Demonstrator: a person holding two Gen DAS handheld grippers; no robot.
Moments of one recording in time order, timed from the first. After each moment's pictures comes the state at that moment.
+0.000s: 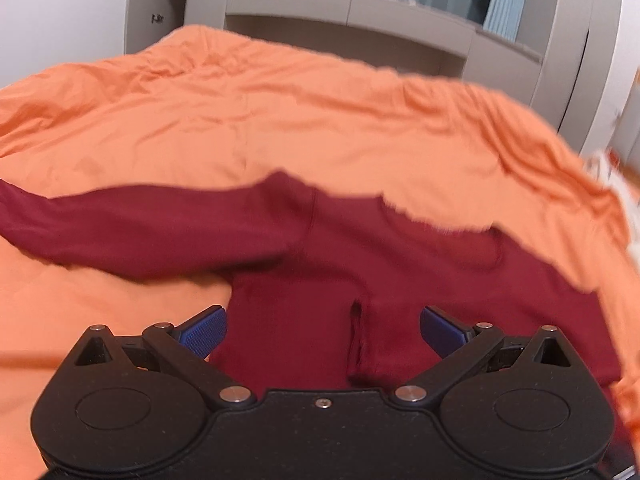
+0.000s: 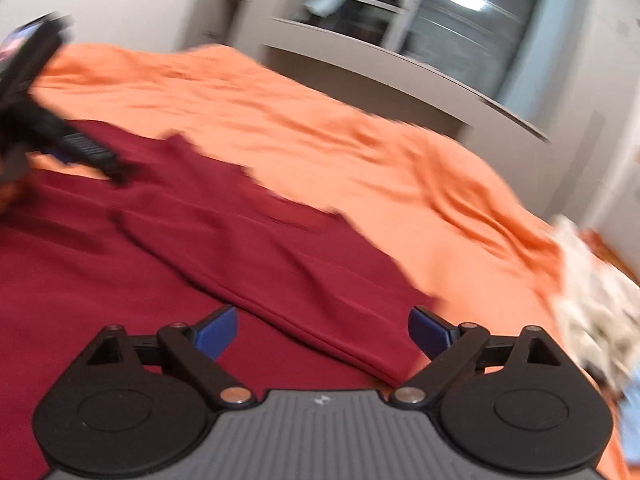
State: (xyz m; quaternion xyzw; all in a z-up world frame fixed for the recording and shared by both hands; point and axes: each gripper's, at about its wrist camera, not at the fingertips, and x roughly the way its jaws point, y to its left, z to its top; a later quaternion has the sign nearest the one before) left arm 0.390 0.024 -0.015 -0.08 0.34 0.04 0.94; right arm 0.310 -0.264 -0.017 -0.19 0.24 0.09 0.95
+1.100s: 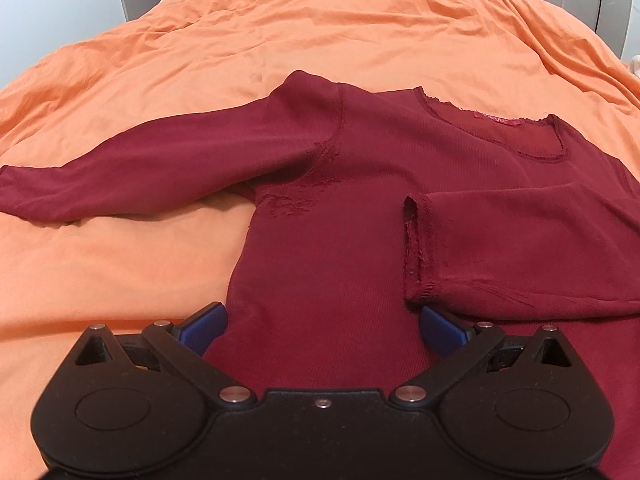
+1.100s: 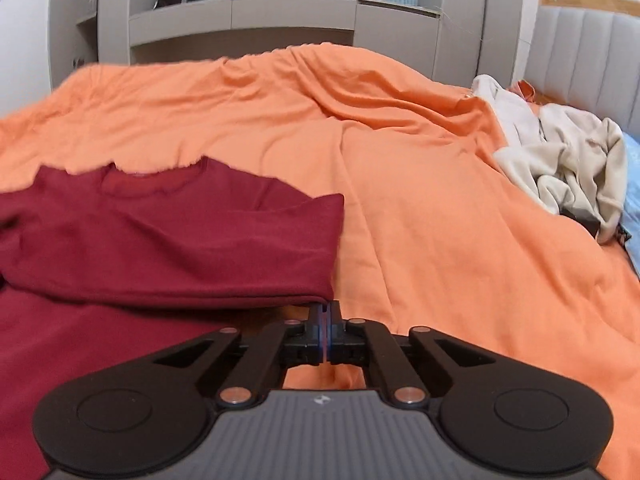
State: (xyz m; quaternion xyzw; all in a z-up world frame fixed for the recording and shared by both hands) left arm 0.408 0.012 -0.064 -0.01 0.44 0.09 0.89; right arm 0.361 -0.350 -0.049 -0.01 0.32 -0.01 0.95
